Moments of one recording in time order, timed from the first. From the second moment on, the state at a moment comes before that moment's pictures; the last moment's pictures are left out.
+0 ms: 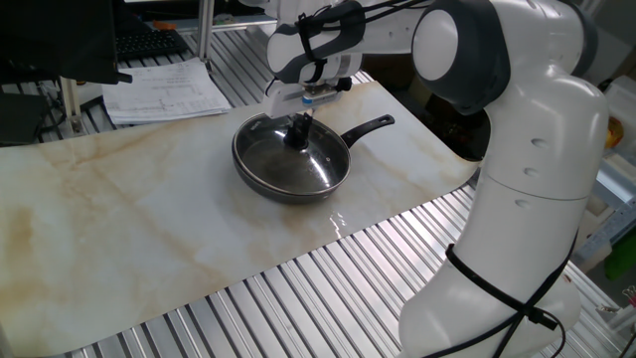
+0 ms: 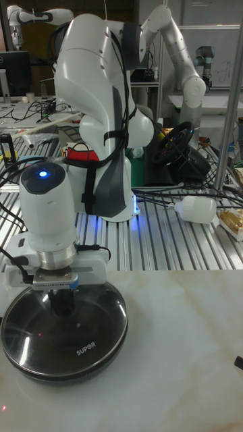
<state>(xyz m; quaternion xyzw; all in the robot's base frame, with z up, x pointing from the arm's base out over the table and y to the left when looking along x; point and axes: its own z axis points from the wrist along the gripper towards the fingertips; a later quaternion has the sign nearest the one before) 0.585 -0.116 0.169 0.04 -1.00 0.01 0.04</state>
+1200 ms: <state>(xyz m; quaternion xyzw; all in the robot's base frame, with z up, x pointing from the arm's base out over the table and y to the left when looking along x) 0.585 -0.116 0.169 0.04 -1.00 0.01 0.04</state>
